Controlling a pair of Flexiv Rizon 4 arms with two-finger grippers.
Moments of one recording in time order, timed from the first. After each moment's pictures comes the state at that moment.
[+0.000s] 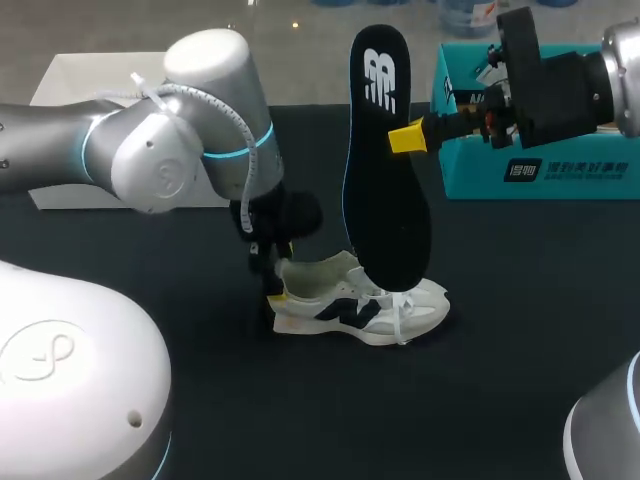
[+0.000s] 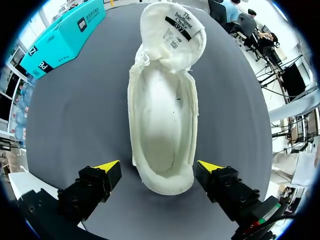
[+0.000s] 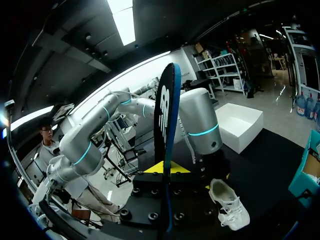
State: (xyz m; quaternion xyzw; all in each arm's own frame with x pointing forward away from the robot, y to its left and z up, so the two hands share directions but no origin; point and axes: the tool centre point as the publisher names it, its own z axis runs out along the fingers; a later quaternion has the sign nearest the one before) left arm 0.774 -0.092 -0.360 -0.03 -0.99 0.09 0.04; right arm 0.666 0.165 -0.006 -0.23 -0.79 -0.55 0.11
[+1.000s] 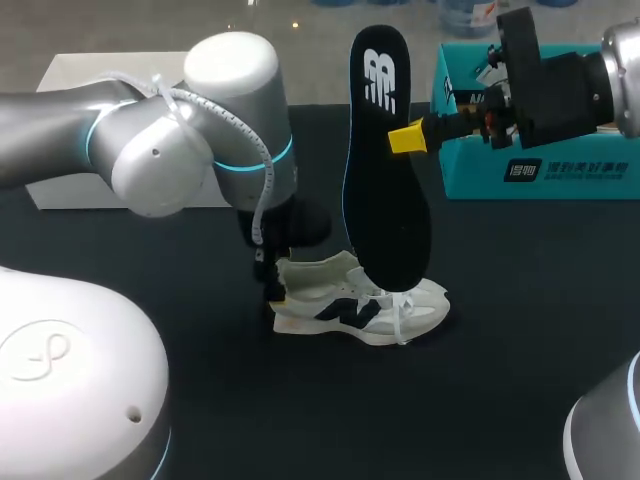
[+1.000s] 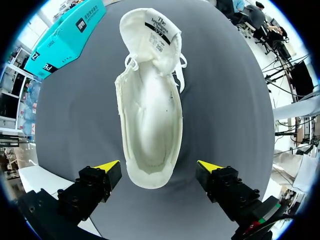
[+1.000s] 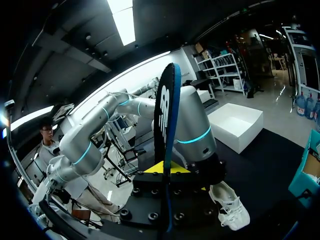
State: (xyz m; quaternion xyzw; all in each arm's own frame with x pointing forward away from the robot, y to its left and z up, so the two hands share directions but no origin) left arm 0.758 -0.093 -0.340 -0.02 -1.00 0.05 -0.01; right arm 0.665 0.165 -0.007 -0.23 -0.79 -0.55 0.11
